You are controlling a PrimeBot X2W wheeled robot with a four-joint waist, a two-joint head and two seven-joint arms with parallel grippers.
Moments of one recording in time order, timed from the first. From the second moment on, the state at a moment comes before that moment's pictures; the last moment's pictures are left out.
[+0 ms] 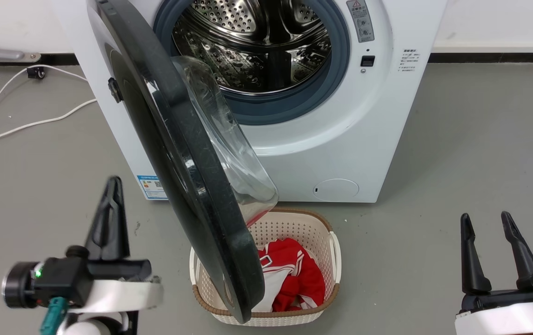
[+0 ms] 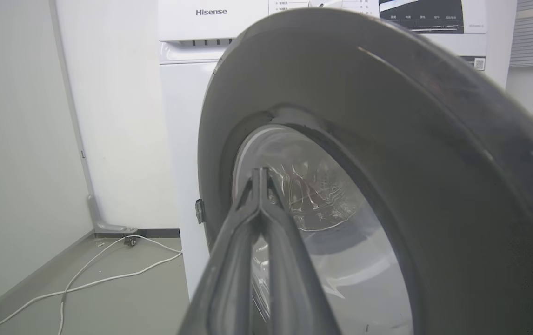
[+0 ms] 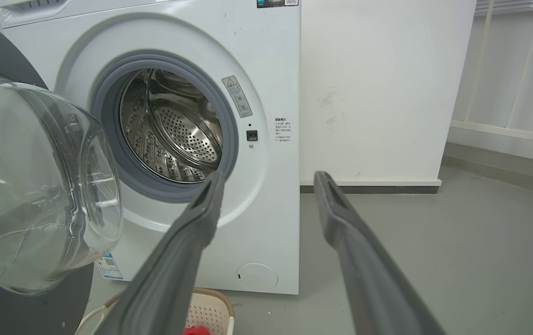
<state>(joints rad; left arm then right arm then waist) -0.02 0.05 0.04 -0.12 -0.05 -0.07 -0.26 0.09 -0.05 -0.08 -0.06 0.10 0.13 -0.26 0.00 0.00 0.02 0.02</state>
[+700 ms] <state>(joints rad) -0.10 0.06 -0.25 -0.59 -0.08 -0.12 -0.26 0.08 -0.05 -0.09 -0.04 0.11 0.13 -0.26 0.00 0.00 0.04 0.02</state>
